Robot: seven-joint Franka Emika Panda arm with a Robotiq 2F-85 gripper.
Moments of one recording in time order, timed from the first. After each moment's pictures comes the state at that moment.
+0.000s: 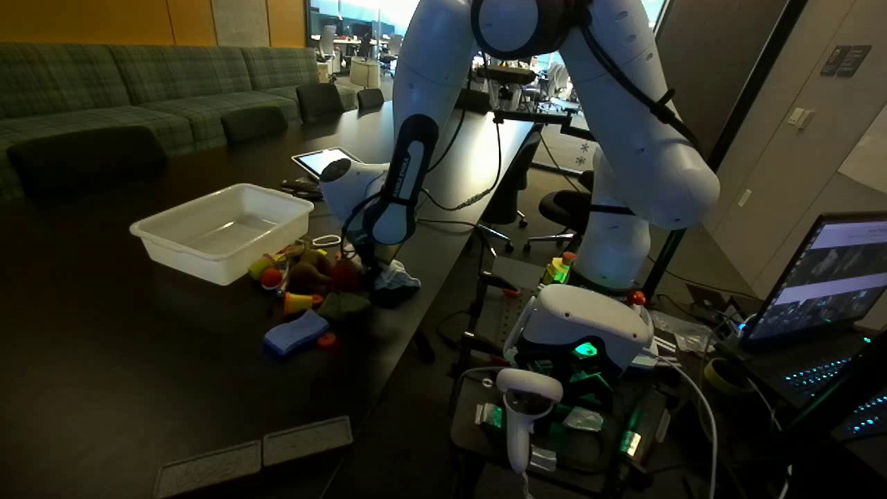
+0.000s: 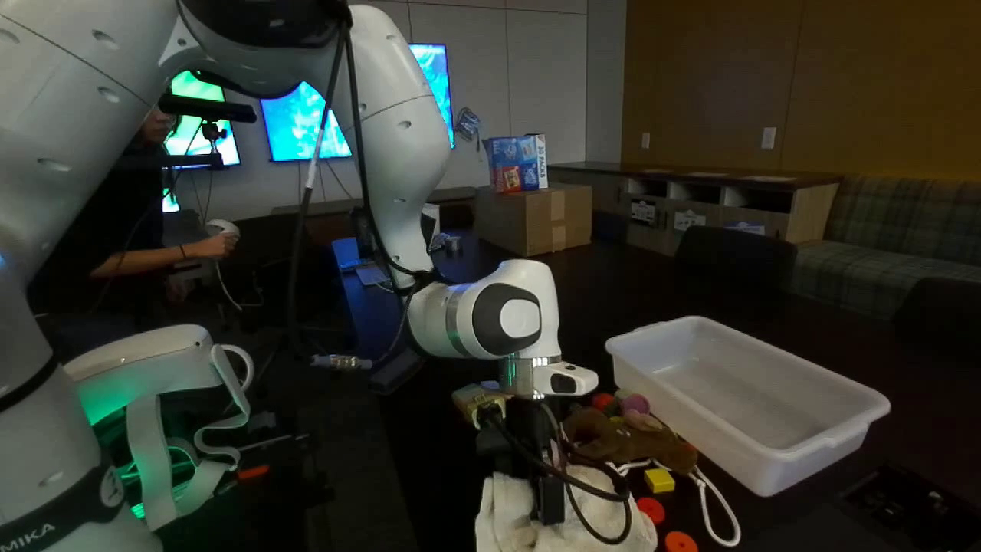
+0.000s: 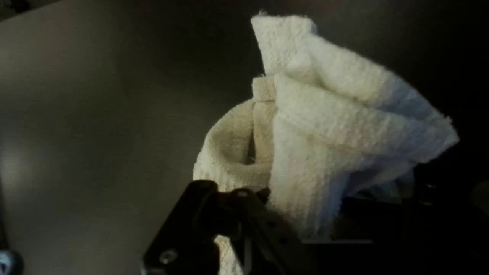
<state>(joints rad) 0.32 0.68 -0.33 -2.18 -0.40 2.62 0.53</state>
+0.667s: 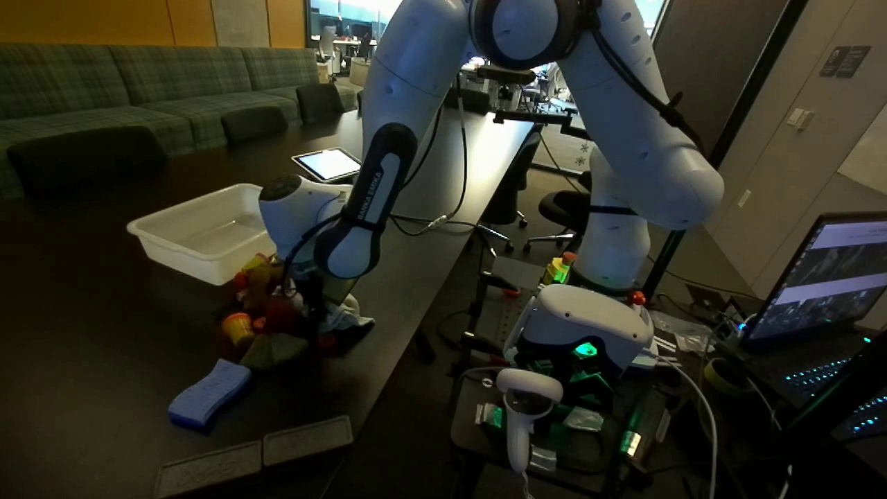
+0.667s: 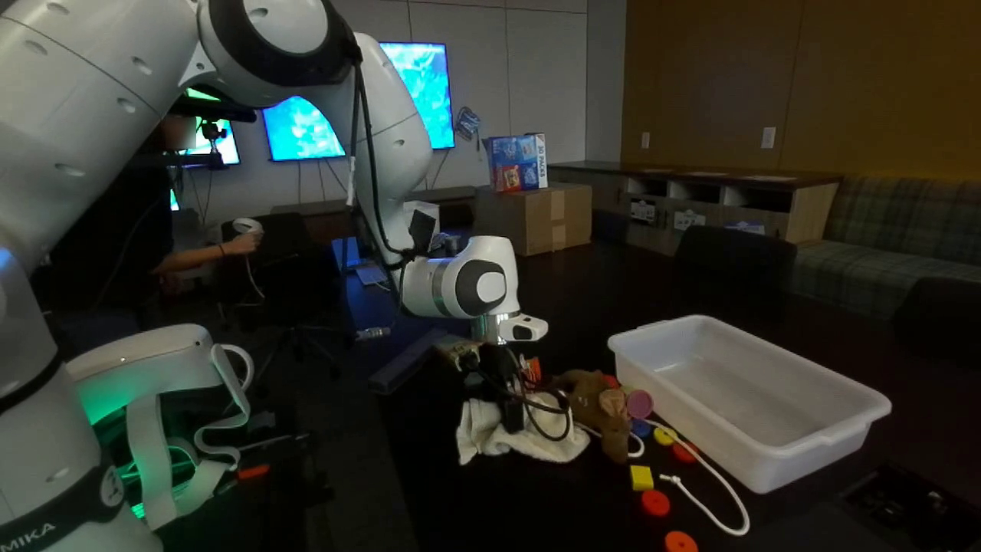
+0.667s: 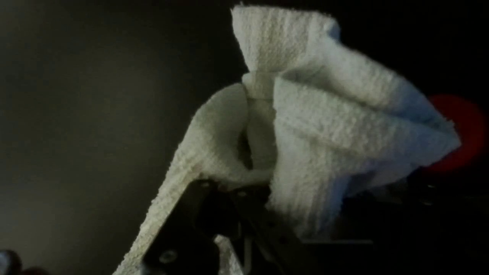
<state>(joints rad) 0.40 0.73 -0.13 -2.03 -0.28 2.61 0.56</state>
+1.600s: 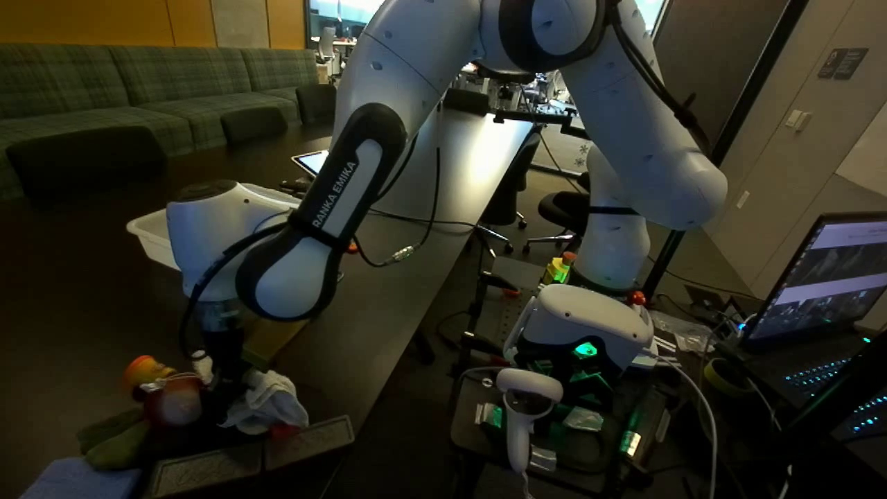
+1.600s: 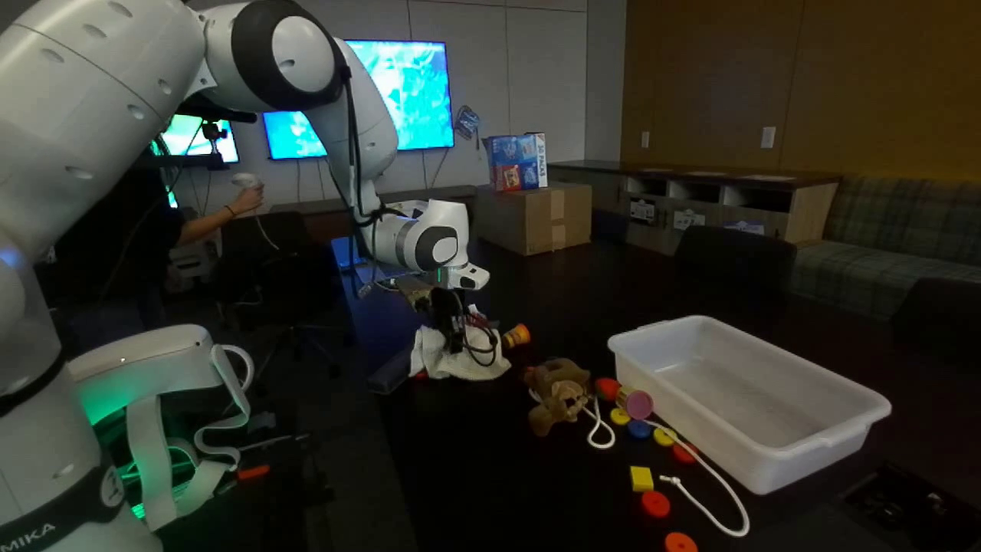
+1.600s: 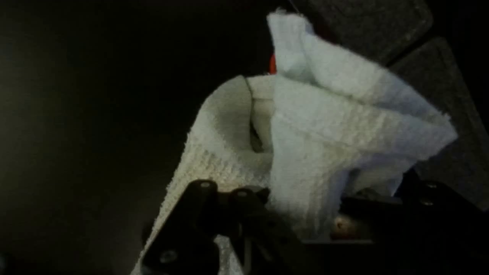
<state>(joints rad) 0.48 0.76 0.13 -1.84 -0.04 2.58 0.56</state>
